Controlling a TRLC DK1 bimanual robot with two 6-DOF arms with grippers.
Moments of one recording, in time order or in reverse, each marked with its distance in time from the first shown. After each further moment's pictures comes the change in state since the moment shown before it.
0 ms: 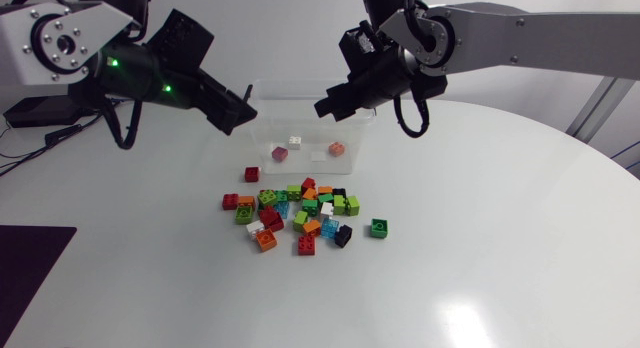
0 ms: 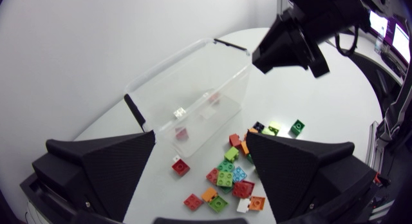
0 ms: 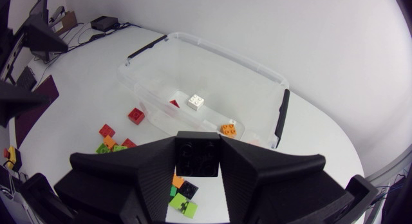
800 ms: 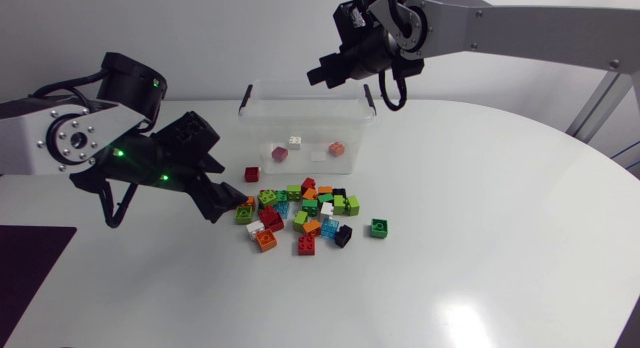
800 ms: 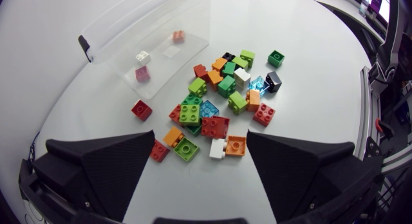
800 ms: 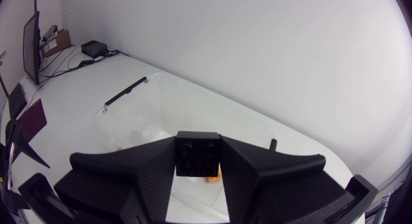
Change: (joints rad) left arm -0.014 -0.087 -0.328 -0.008 0.016 0.130; right arm -0.042 0.169 0.221 0.115 -0.002 -0.026
